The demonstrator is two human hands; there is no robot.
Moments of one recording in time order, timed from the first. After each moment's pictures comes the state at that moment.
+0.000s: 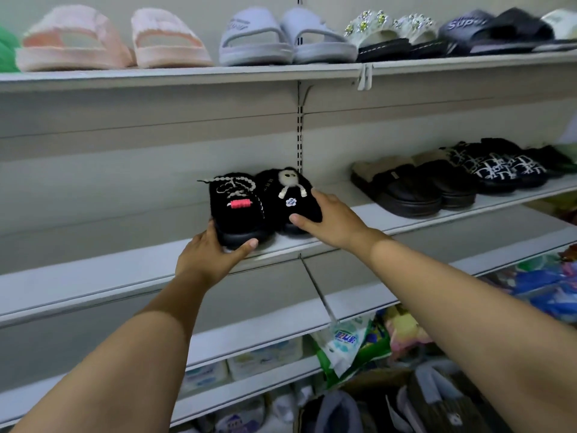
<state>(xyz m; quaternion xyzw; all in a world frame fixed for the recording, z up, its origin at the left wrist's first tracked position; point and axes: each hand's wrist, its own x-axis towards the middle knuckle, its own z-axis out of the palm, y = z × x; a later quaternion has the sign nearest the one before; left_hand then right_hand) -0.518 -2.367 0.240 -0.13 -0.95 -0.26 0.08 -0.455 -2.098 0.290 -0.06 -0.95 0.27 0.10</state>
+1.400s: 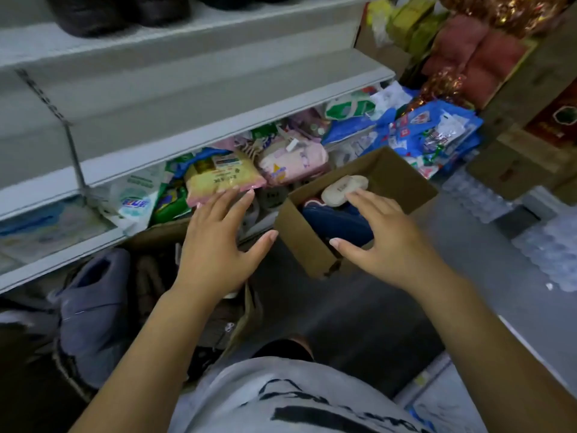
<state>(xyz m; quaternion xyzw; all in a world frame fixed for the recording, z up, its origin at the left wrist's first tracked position) -0.054 -1.911 0.133 -0.37 -0.89 -0.25 0.03 0.108 -1.678 0.171 -0.21 -0.96 0.18 0.02</state>
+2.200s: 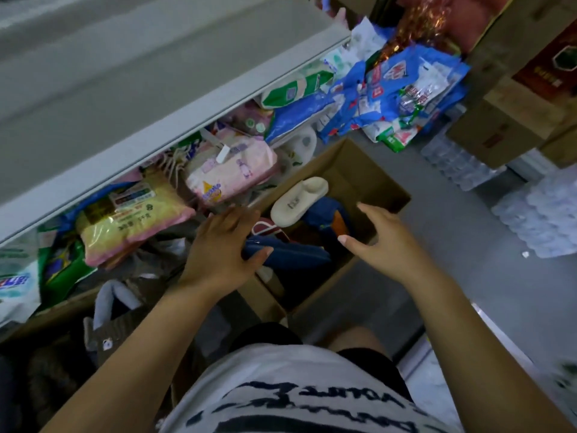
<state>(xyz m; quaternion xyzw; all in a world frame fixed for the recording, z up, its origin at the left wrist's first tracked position) -0.173 -1.612 0.047 -0.46 -0.87 -0.12 -0.12 0.030 -1.381 0.084 -0.37 -0.87 0.32 -0.09</state>
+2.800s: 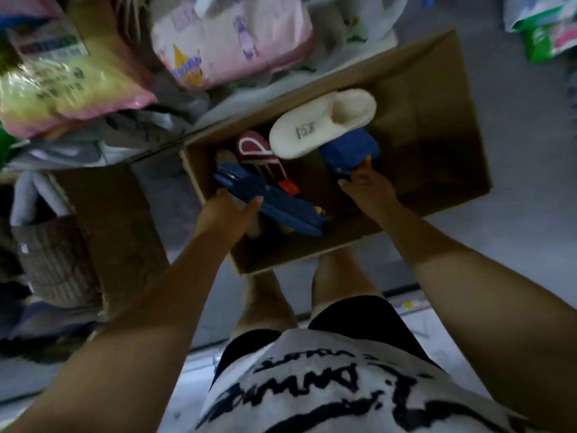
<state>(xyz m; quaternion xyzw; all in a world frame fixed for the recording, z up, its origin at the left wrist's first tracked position) -0.143 -1.501 -0.147 0.10 -0.88 -0.12 -0.44 -0.062 -1.232 -0.218 -0.39 -0.73 0.43 -0.37</state>
